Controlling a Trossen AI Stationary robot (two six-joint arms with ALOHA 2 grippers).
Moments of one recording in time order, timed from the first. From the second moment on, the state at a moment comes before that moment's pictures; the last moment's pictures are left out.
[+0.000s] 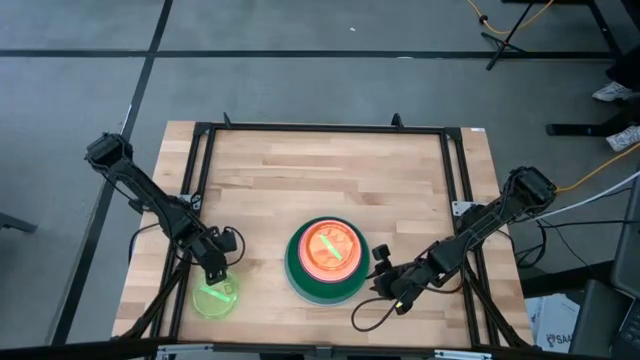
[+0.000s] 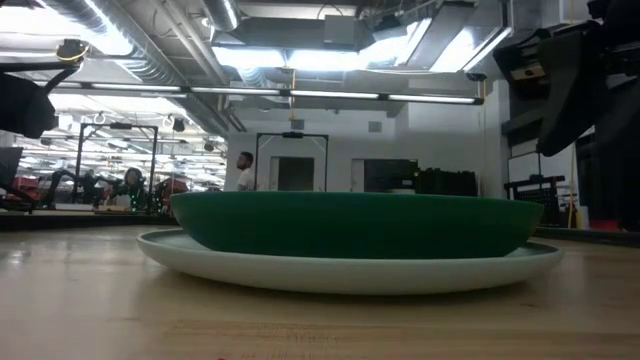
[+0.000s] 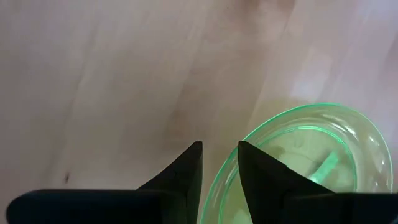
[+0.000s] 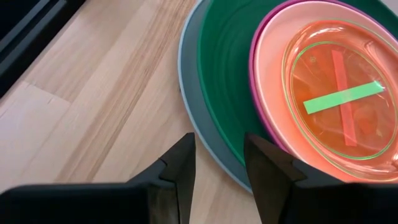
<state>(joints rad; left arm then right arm) -0.72 1.05 0.39 -0.51 -0.01 -1.17 0.68 1.54 0.84 -0.19 0.30 0.09</state>
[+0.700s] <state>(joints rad) -0.72 1.05 0.39 -0.47 0.09 -1.18 0.66 1.54 0.84 -0.18 0.28 0.07</state>
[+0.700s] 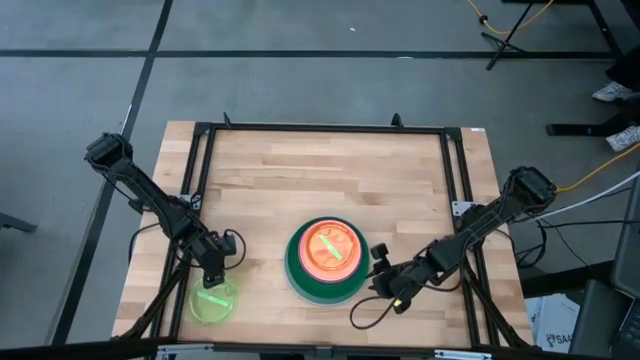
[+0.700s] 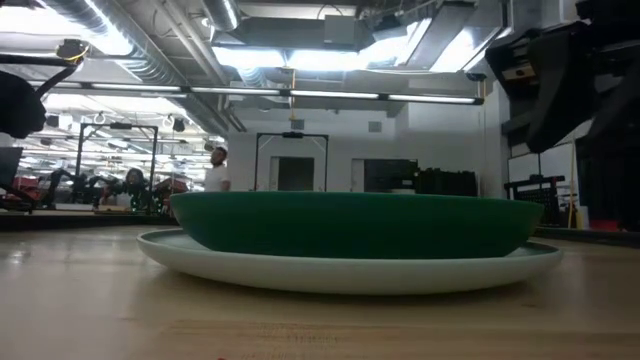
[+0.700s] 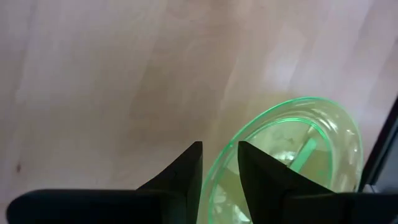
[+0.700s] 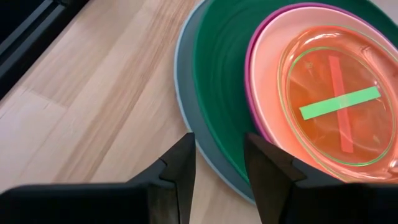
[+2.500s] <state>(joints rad) -0.67 1.15 0.51 -0.35 0.02 -1.22 0.66 1.54 0.84 -0.21 0.26 0.13</state>
